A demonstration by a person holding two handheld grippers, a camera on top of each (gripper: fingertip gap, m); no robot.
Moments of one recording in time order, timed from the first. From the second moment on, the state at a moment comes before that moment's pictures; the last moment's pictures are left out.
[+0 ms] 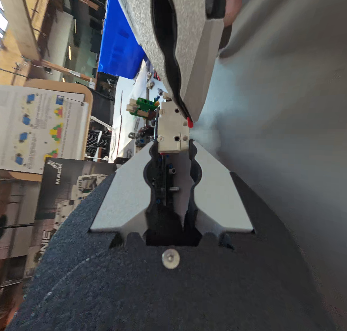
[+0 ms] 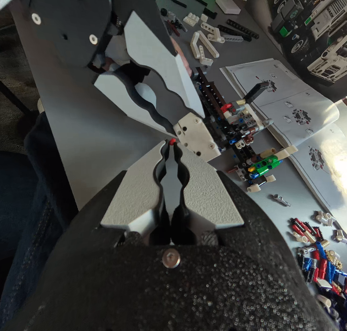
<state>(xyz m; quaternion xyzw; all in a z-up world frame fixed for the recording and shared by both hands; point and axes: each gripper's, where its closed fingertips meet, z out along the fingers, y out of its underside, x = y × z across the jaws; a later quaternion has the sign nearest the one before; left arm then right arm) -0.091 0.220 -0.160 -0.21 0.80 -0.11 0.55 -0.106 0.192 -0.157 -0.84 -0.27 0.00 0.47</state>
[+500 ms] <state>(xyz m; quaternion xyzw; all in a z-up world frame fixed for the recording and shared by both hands) -0.089 0.220 -0.169 -0.19 0.78 -0.01 0.60 -0.103 0.206 -0.170 -0.88 -0.10 -0.05 0.46</state>
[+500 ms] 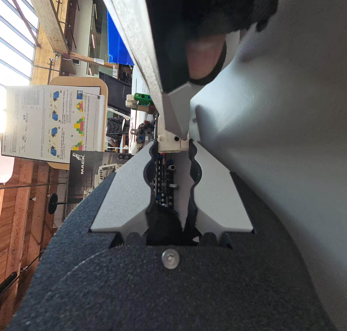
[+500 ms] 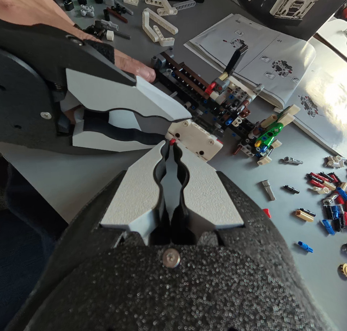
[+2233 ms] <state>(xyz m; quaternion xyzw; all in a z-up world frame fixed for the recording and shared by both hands) -0.091 0.214 -0.170 -0.21 0.78 -0.04 0.58 -0.102 0.202 -0.177 -0.90 -0.02 0.05 0.44</state>
